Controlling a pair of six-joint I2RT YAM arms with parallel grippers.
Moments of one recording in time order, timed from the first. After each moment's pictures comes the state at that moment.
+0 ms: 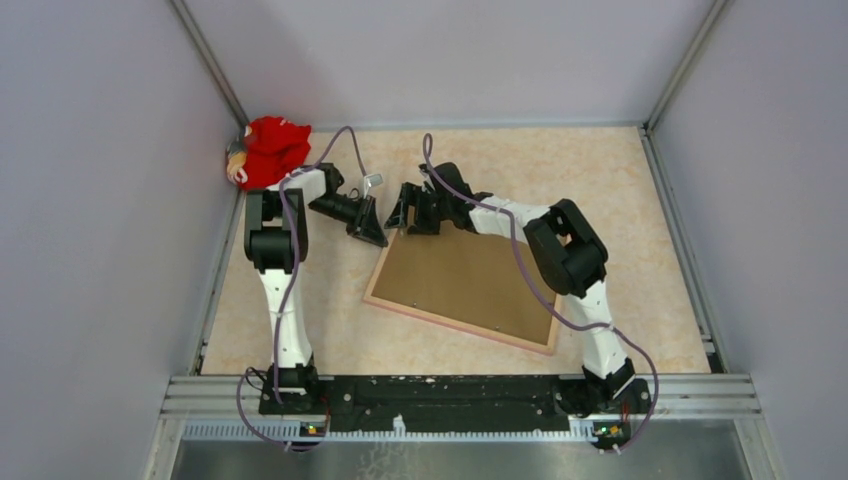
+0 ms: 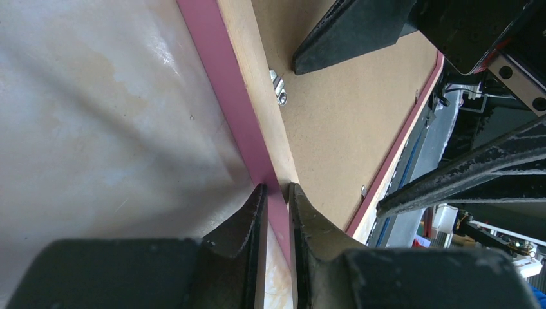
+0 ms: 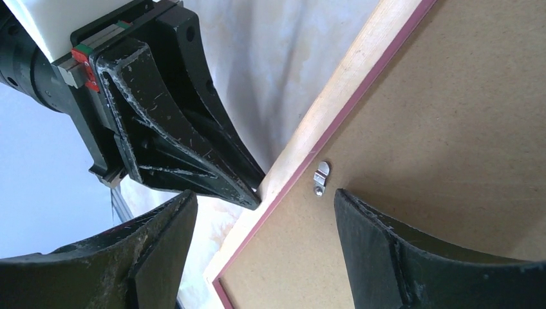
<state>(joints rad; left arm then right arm) -0.03 2.30 1.65 -1.01 1.00 0.48 0.68 2.21 1.55 0.03 -0.41 0.77</state>
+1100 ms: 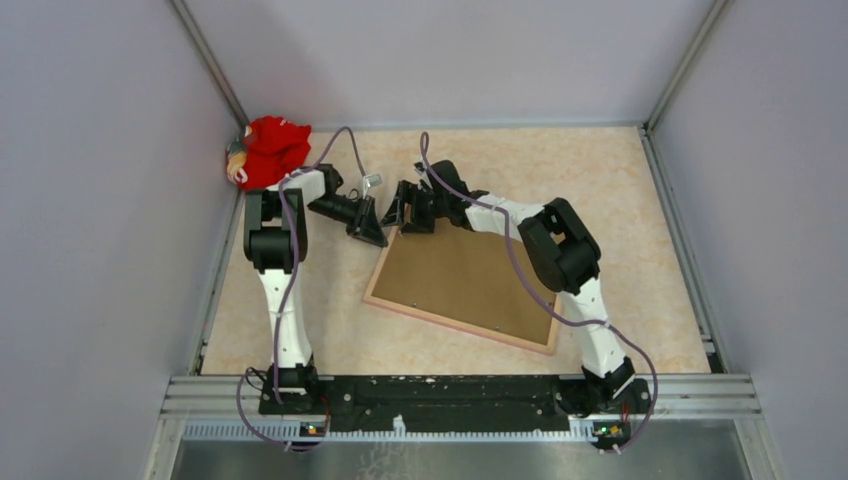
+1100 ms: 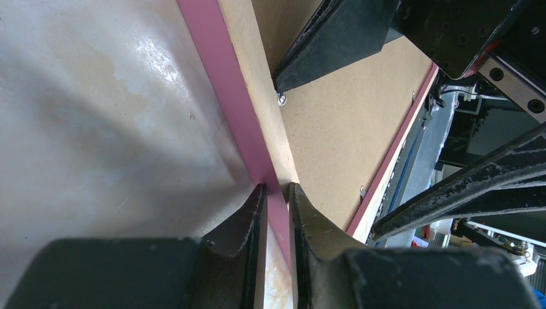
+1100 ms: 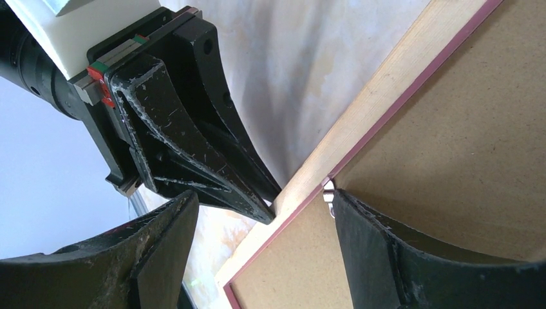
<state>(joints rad) -0.03 2.30 1.64 -1.00 1.02 0.48 0.68 2.27 1.62 0.05 -0.48 0.80</state>
